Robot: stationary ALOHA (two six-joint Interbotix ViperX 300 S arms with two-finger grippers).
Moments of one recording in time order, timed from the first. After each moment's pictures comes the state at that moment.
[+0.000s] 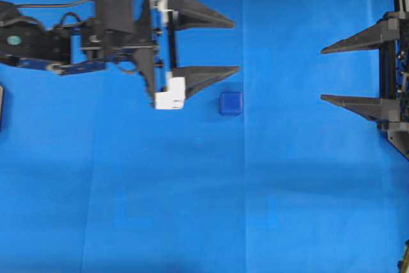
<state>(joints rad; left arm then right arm) 0.07 -0.07 0.54 0.00 -0.50 -0.01 -0.02 -0.95 1.15 0.01 -0.18 0.01</state>
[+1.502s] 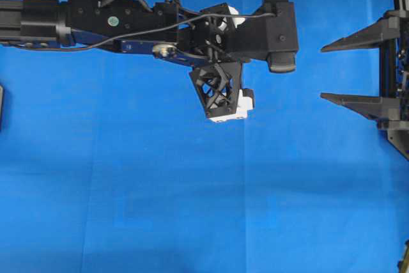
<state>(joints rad) 0.05 0.25 -0.15 0.01 0.82 -0.02 -0.03 -0.95 1.14 0.01 -0.18 0.01</state>
